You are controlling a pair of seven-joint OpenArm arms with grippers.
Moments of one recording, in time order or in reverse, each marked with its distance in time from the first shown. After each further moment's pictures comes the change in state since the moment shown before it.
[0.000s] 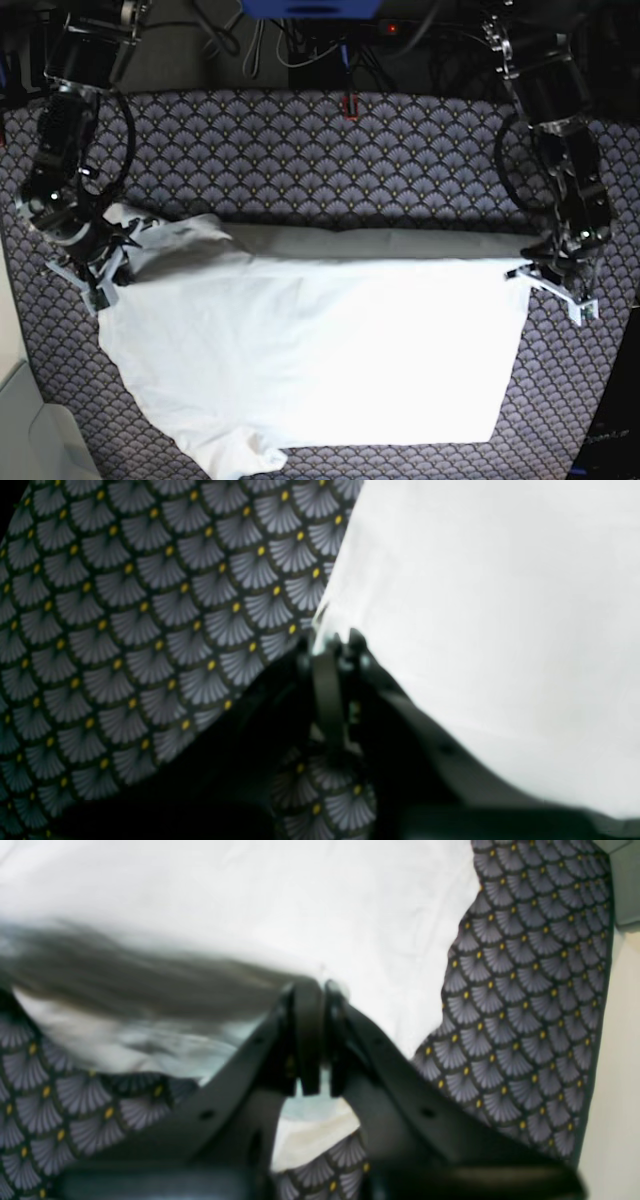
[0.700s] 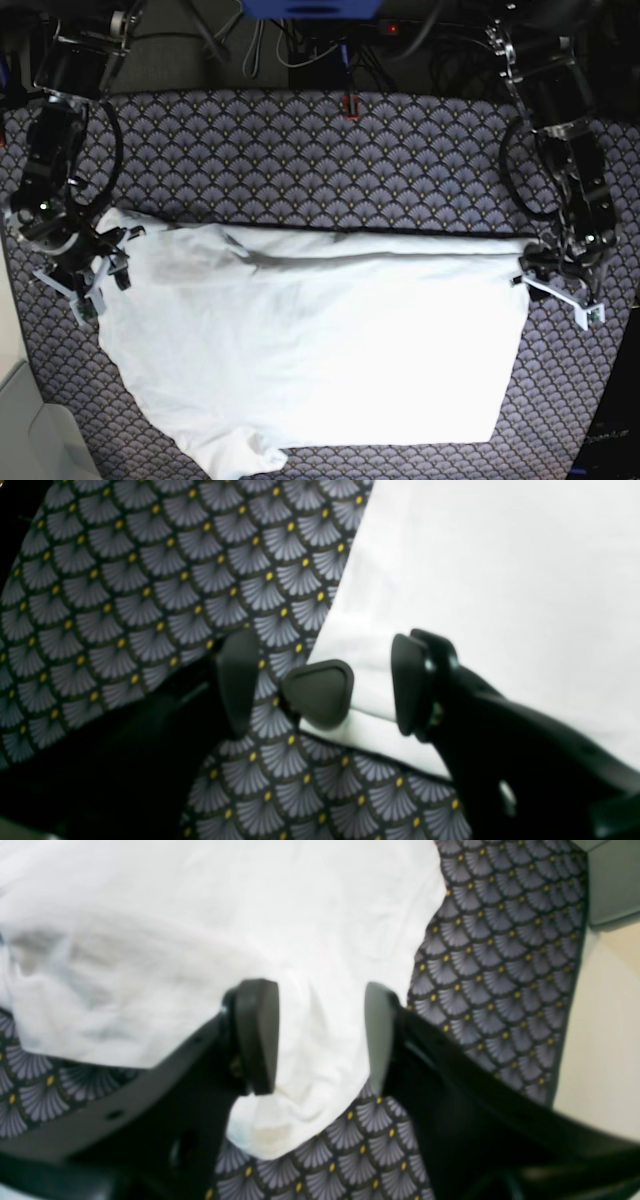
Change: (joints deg) left arm -0.6 -0.5 -0.1 0.3 -0.2 -0.2 0.0; right arm 1.6 2.2 0.3 -0.7 -0.5 0.0 -0.3
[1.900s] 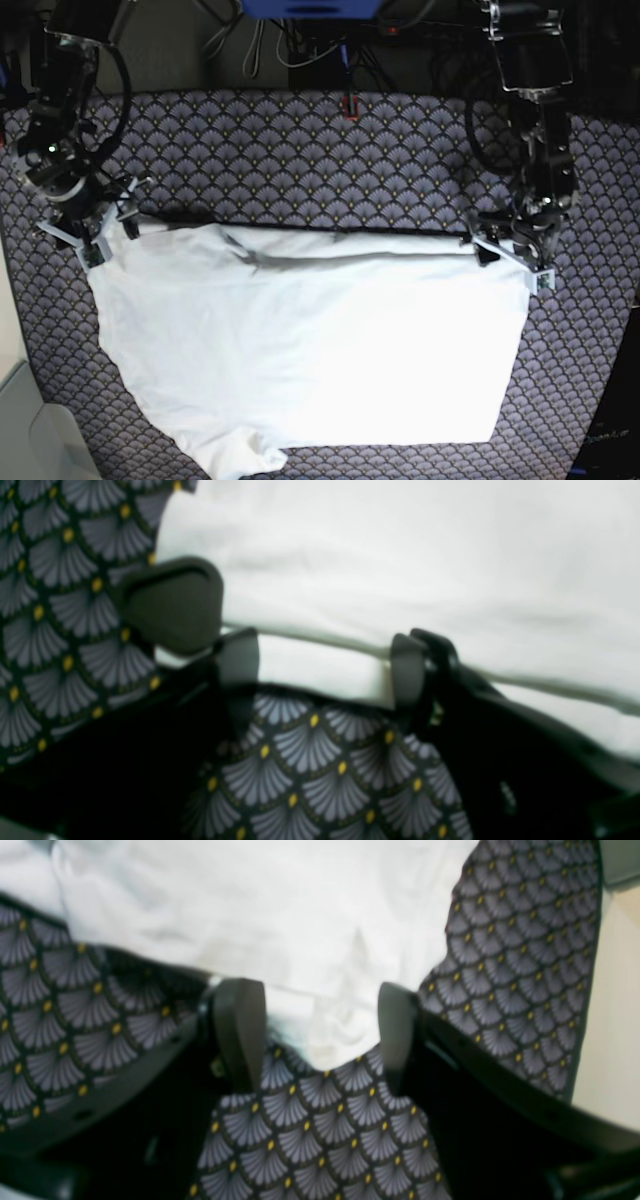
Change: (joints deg) left arm 8.2 1.5 9.4 -1.7 -7.7 0.6 -8.5; right arm -12.2 -2.5 1.8 9.6 0.1 0.0 0.4
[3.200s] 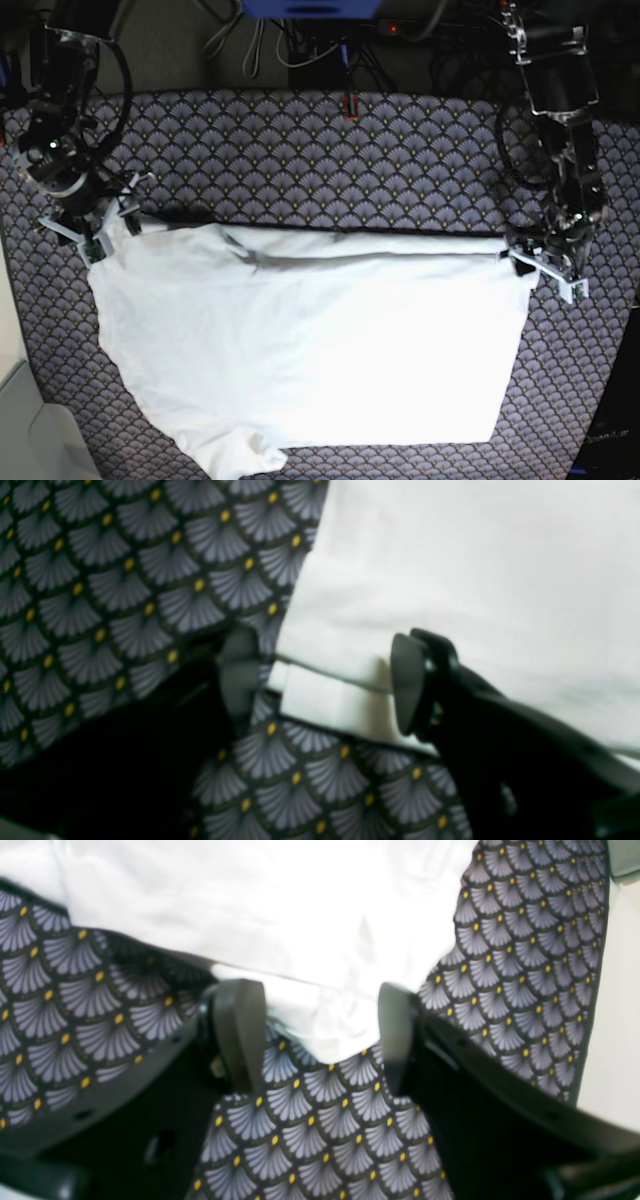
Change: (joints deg) left arm -4.5 -5.2 -3.7 -7.5 -0.1 -0.2 -1.7; right arm -1.2 0.0 -0.1 0.0 0.1 0.0 0.6
